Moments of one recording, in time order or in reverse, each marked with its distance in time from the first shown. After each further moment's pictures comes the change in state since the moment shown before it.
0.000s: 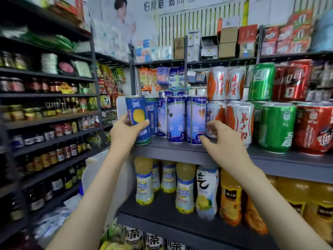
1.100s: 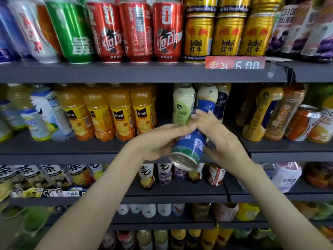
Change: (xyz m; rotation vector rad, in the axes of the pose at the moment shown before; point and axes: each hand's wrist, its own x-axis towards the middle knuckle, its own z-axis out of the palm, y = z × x) left_hand -0.373 0.099 0.356 -0.289 -1.321 -0.657; right_hand -0.246 0.309 -0.269 -0.183 -0.065 -0.447
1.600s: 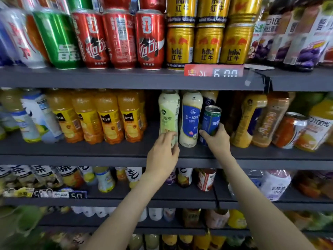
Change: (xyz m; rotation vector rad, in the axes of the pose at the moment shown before) left_hand 0.067 -0.080 0.034 0.958 0.856 0.456; right_hand -0.036 0.107 0.044 0.301 0.223 1.139
